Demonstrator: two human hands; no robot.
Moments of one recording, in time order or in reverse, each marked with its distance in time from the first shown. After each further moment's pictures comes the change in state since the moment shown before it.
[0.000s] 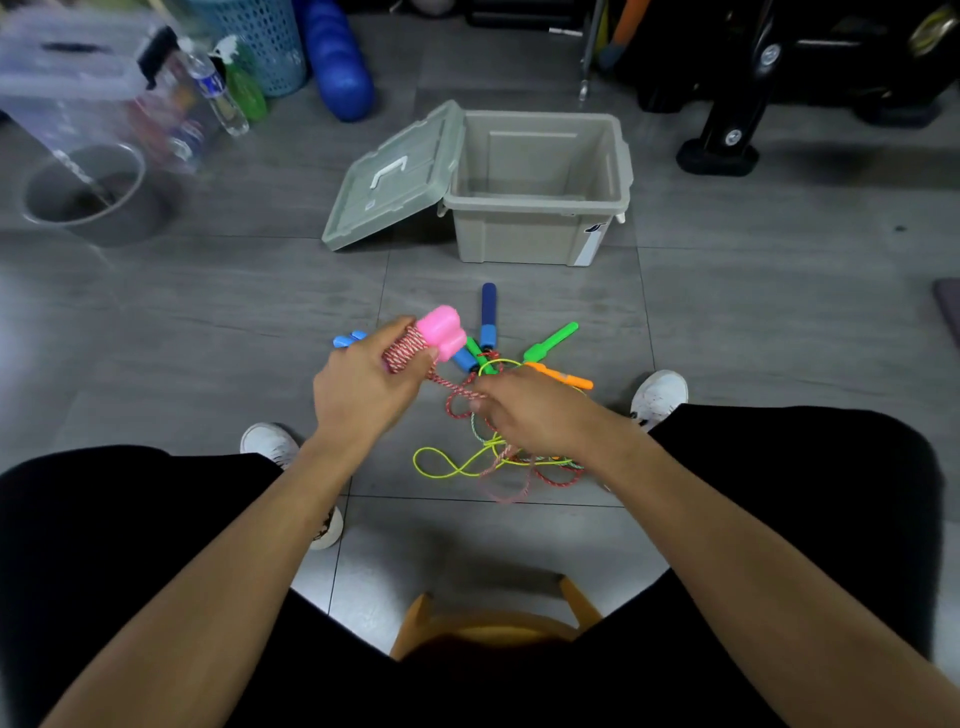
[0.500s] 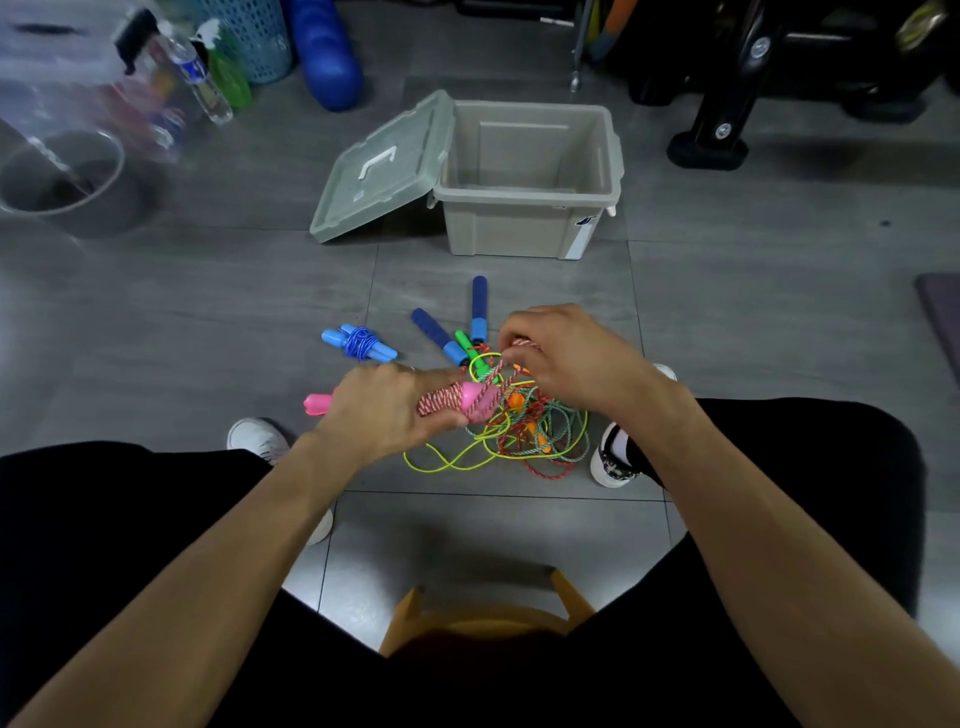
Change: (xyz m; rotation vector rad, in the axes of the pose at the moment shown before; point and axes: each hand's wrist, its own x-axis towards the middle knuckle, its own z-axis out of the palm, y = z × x) left_hand -0.006 -0.008 0.013 0.598 -0.209 0.602; right_hand -0.014 0.016 -0.049 0.060 0.234 0.007
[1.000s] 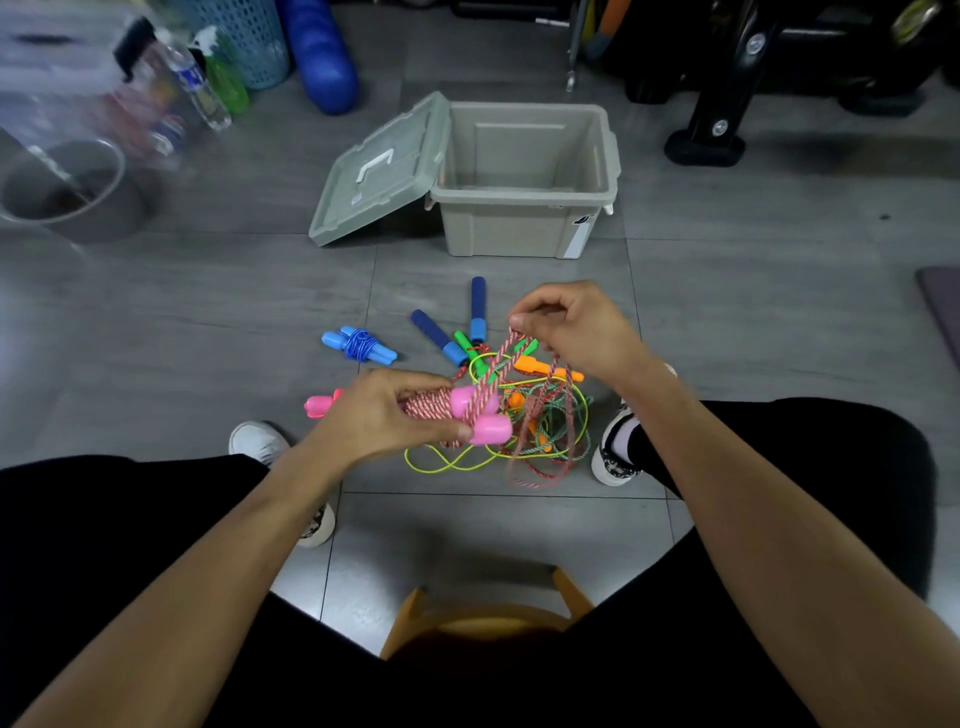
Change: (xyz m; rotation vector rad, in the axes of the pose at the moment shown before) left_hand -0.010 0.008 -0.018 -0.869 -0.157 -0.160; right_hand 0.008 0.020 0.002 0.657 0.193 0.296
